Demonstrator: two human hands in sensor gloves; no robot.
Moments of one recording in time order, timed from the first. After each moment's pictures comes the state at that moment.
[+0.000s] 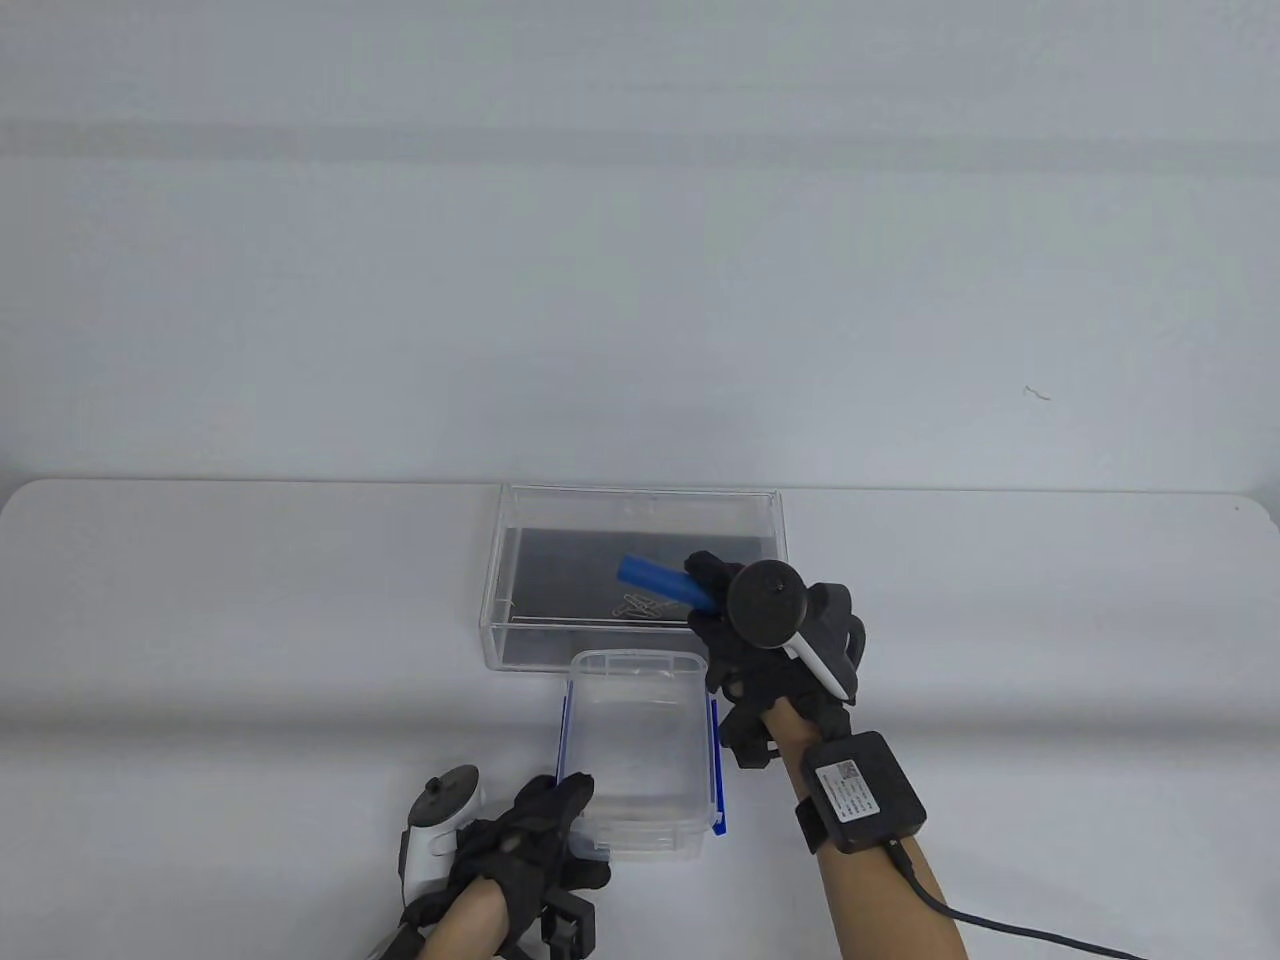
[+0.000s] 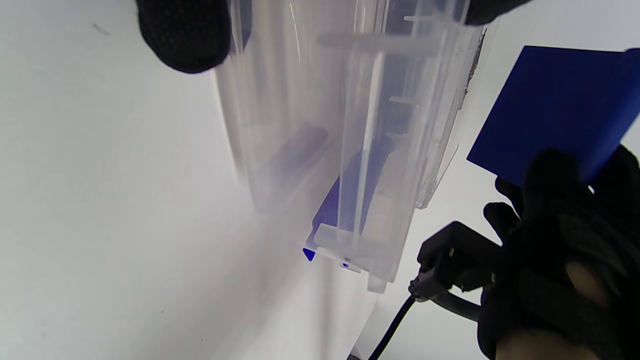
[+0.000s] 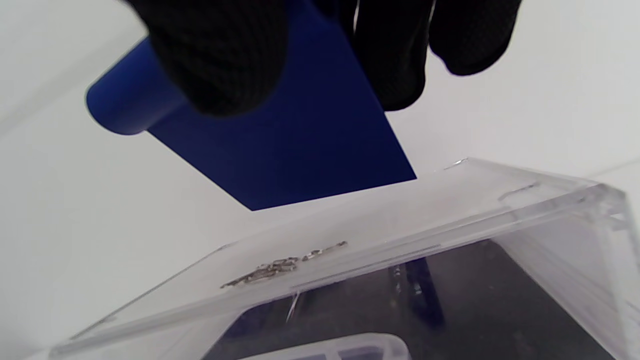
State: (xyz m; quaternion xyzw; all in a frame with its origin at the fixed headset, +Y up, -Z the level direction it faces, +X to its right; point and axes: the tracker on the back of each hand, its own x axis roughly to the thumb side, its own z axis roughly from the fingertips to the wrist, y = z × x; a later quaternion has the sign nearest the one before) left_hand -0.148 -0.798 -0.328 -0.31 0.08 0.71 0.63; right_hand 0.096 -0.659 -0.470 0.06 -0.07 0.97 0.22
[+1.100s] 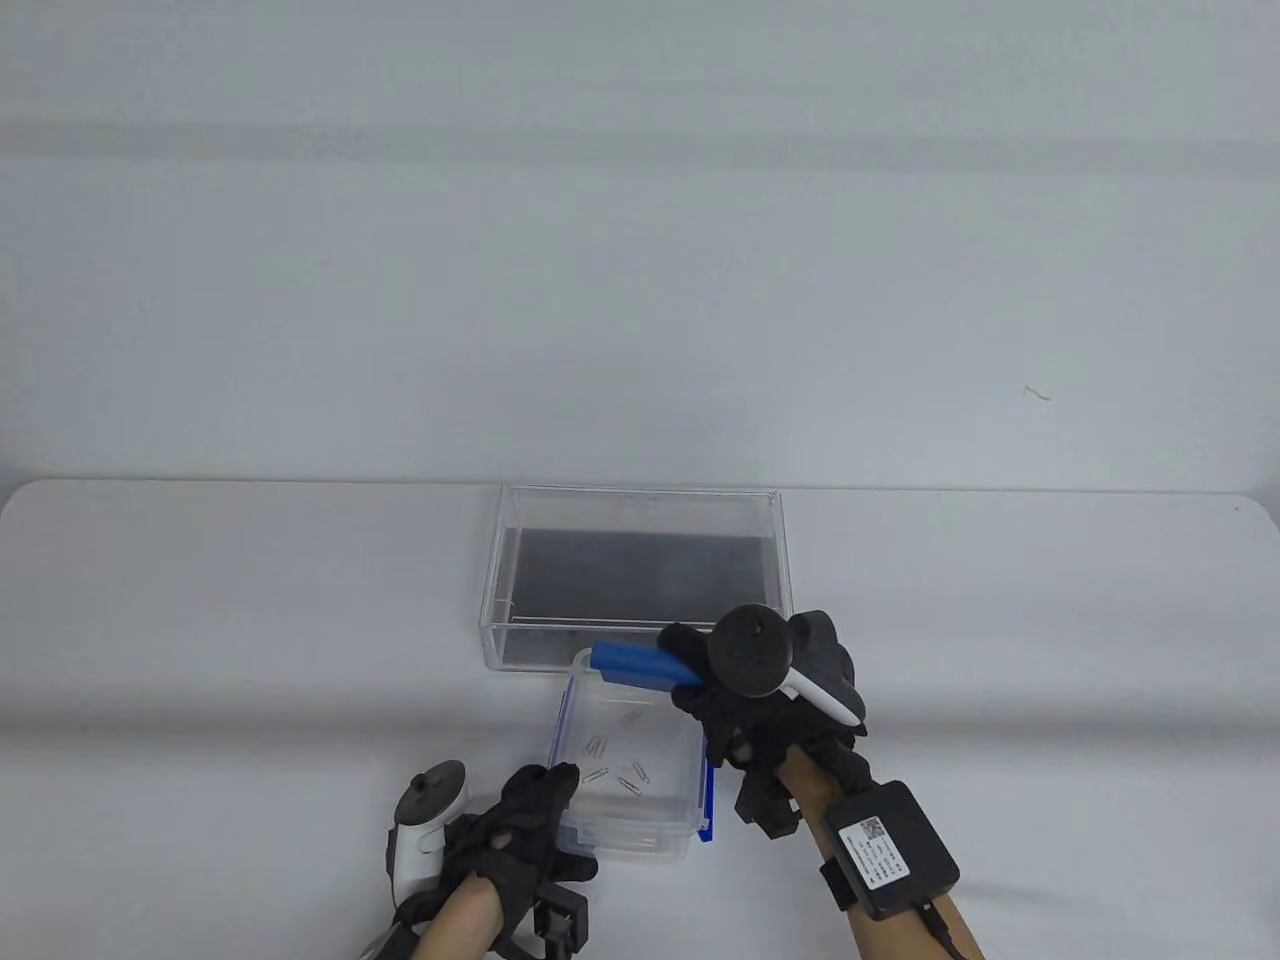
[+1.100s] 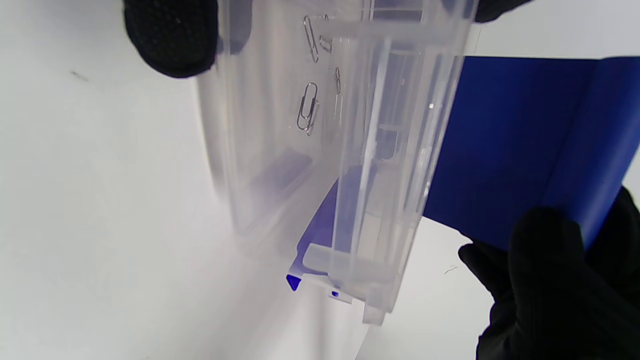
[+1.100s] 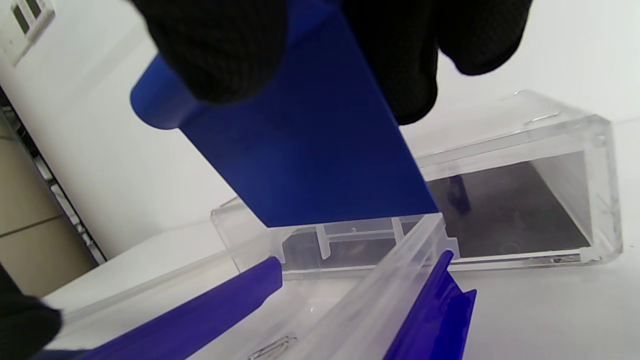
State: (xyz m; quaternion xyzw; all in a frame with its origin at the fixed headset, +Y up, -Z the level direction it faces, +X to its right) left_hand -0.158 -0.797 -0.332 -0.27 0.08 0.70 0.65; right_hand 0.095 -0.655 -0.409 0.17 0.03 0.96 0.20
